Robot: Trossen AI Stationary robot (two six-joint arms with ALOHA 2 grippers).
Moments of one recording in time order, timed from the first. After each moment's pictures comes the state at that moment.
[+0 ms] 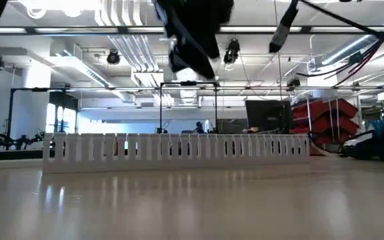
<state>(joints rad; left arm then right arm) -0.13 1.87 1.64 -0.78 0.21 -0.28 0.59 0.93 0.70 -0.17 -0.01 0.19</state>
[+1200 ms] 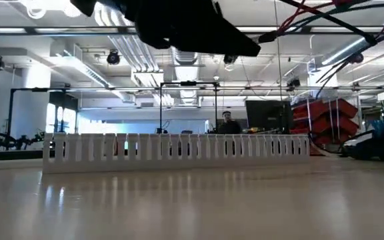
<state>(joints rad) -0.35 1.82 1.15 0.27 -0.31 0.38 0.59 0.93 0.70 -0.18 0.10 0.25</state>
